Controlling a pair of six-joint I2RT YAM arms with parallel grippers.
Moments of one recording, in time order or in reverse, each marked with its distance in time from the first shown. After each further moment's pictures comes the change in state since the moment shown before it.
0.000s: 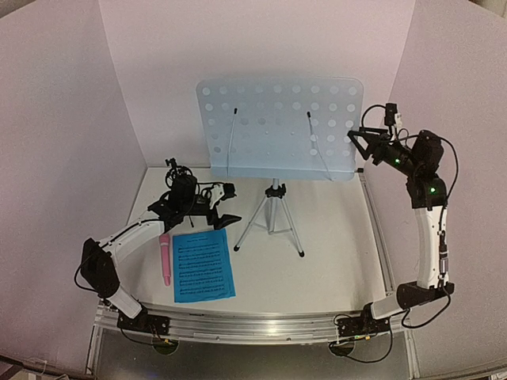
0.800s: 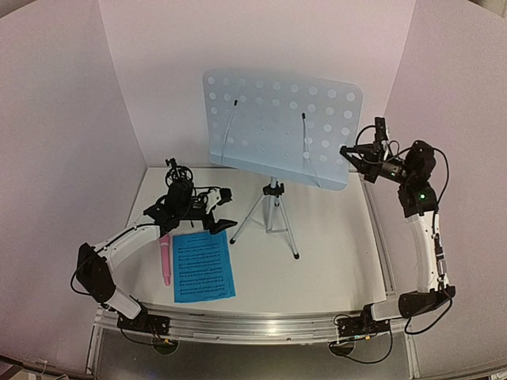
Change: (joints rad) left arm 0.003 -0.053 -0.054 -0.021 -0.024 0.018; right arm 0.009 -0.098 -0.279 0.271 -0.335 -0.010
